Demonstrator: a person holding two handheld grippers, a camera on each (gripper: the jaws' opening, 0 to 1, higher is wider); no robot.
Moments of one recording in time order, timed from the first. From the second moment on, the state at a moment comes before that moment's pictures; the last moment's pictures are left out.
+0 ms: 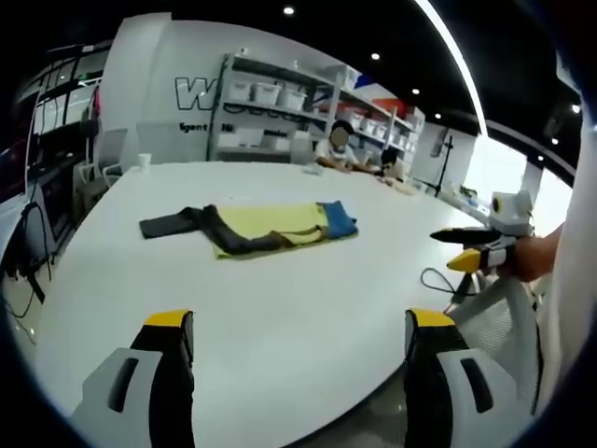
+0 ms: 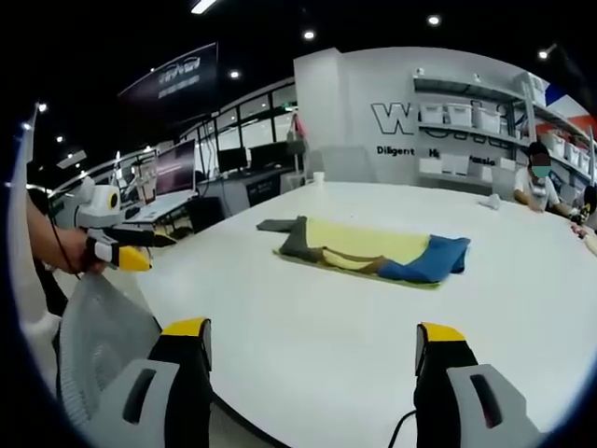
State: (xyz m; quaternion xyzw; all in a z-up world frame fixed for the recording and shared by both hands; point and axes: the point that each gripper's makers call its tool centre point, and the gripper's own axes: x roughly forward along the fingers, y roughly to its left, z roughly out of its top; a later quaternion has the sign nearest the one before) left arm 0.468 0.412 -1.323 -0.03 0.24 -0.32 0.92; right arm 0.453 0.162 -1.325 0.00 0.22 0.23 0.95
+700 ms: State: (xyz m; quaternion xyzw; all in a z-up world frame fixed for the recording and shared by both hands) left arm 0.487 0.382 -1.322 -0.02 0.26 -0.39 0.88; right arm 0.479 0.144 -1.331 -0.01 0.24 0.26 0.94
